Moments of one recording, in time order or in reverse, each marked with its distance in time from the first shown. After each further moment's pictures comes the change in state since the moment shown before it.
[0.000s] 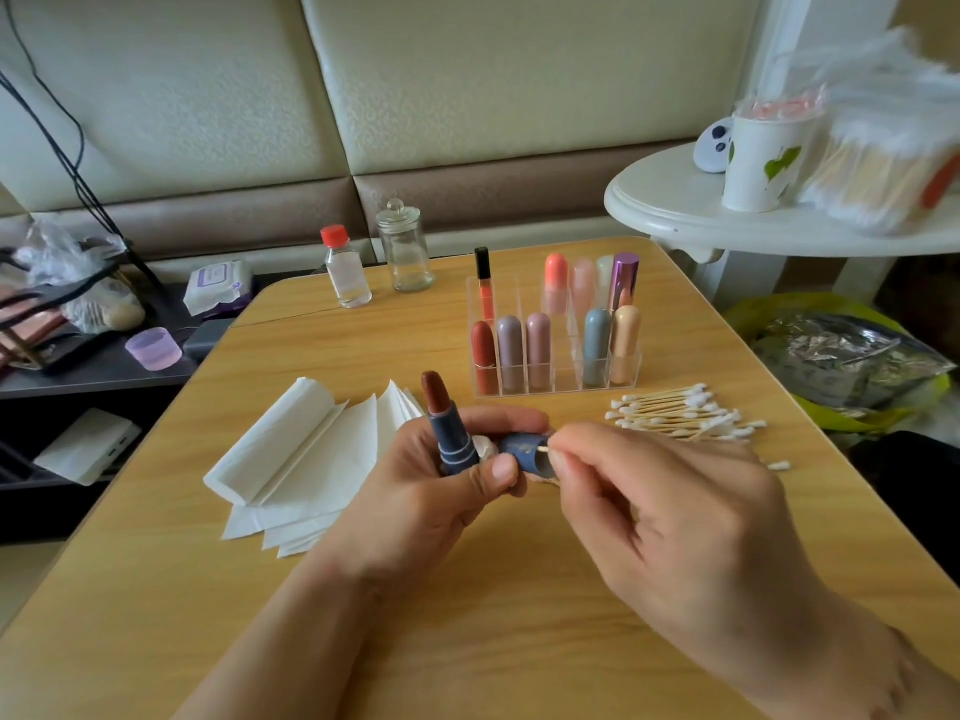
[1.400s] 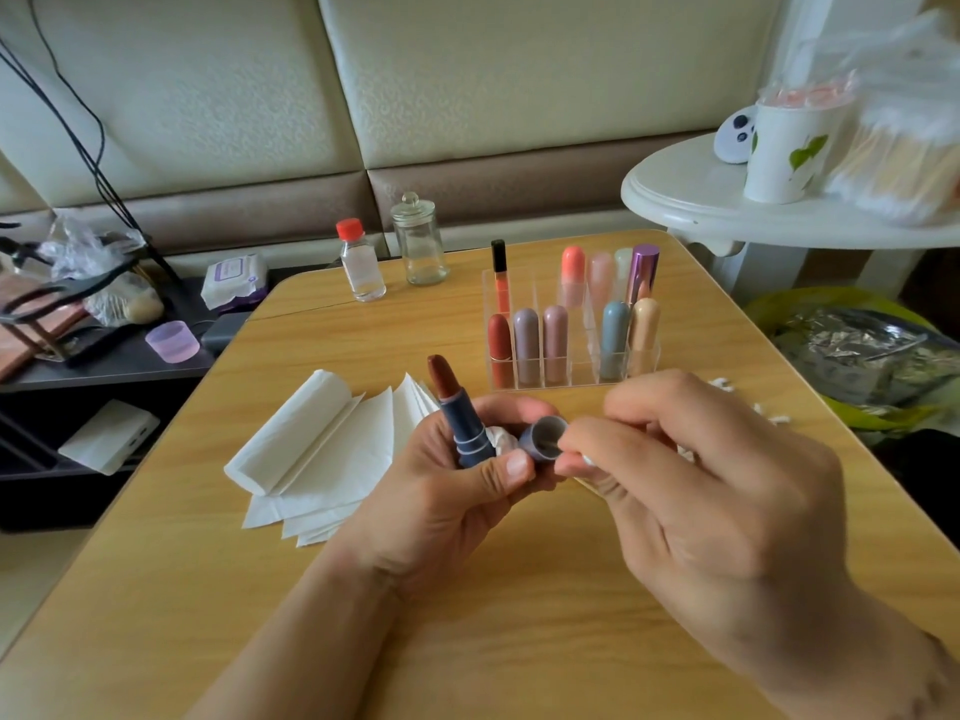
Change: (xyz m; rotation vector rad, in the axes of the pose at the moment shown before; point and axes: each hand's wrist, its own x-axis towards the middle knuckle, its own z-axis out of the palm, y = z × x) left_hand 0.000 -0.007 0.000 -0.212 -0.079 0.011; right_hand 0.007 -0.004 -0.002 -0.184 0.079 -0.099
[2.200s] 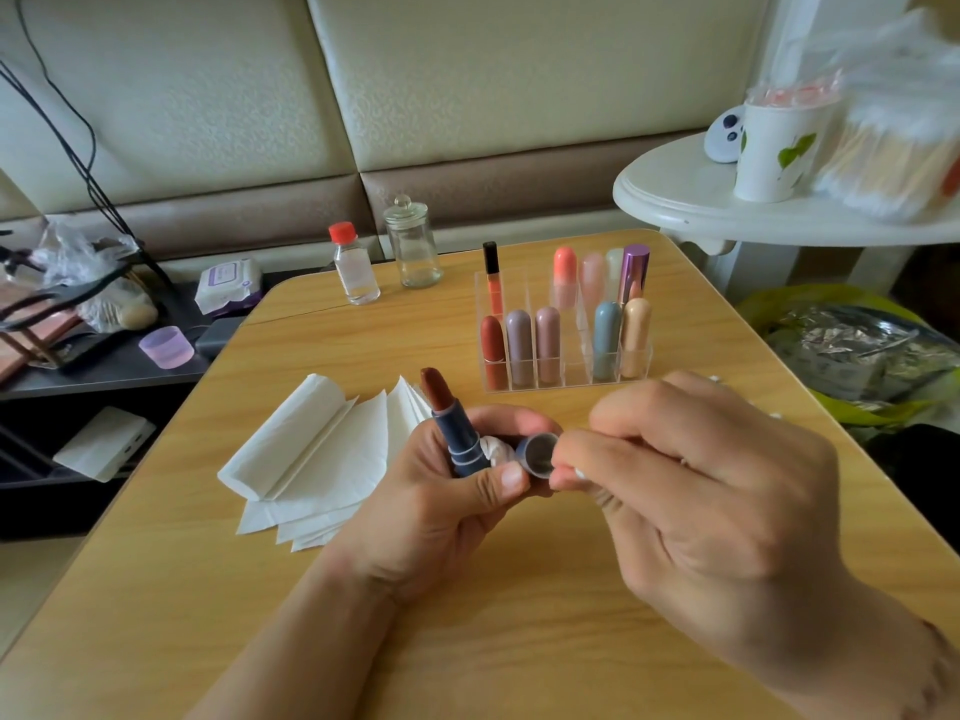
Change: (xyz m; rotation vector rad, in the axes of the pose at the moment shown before) left_hand -0.001 -0.001 -0.001 -0.016 -0.036 -0.003; right_hand 0.004 0.003 -0.004 0.089 -0.023 -0.026
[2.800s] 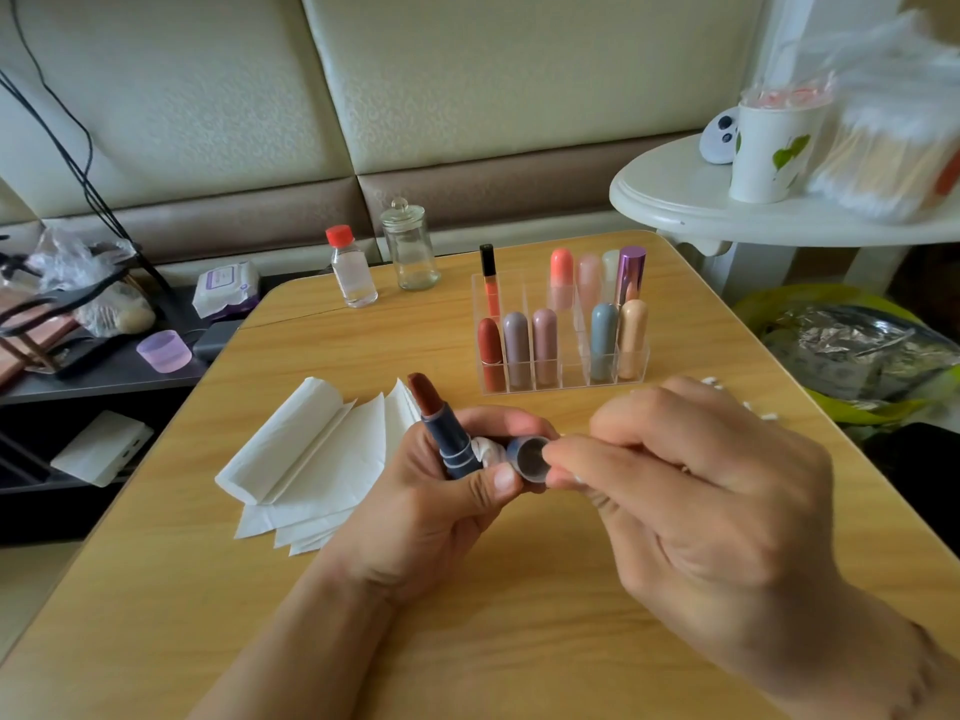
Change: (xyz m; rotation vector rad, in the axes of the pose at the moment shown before) left_hand -0.001 0.002 0.000 0.055 -0.012 0.035; right_hand -0.003 -0.001 0.001 0.025 0.013 0.020
